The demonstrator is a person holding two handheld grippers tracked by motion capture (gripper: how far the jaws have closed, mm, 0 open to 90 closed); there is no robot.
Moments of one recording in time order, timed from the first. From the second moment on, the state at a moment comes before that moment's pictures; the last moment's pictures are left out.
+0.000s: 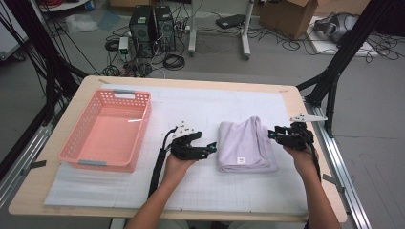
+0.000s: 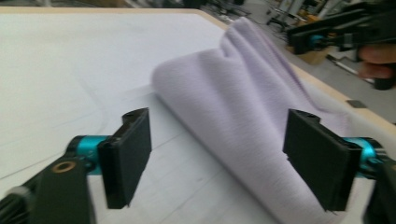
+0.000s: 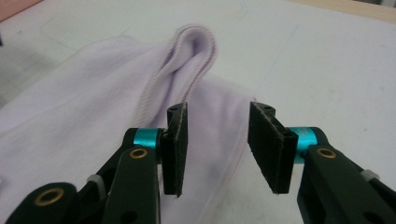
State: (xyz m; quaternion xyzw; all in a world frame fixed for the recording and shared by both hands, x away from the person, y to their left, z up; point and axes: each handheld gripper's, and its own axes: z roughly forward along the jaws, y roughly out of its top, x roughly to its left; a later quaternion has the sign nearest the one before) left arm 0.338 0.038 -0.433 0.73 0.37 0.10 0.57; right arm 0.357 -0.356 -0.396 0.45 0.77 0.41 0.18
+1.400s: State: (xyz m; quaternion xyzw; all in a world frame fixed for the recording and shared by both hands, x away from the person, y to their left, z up) left arm 0.317 0.089 -0.443 0.72 0.37 0.13 0.57; right arm 0.316 -0.336 -0.426 0.50 0.75 0.42 0.09
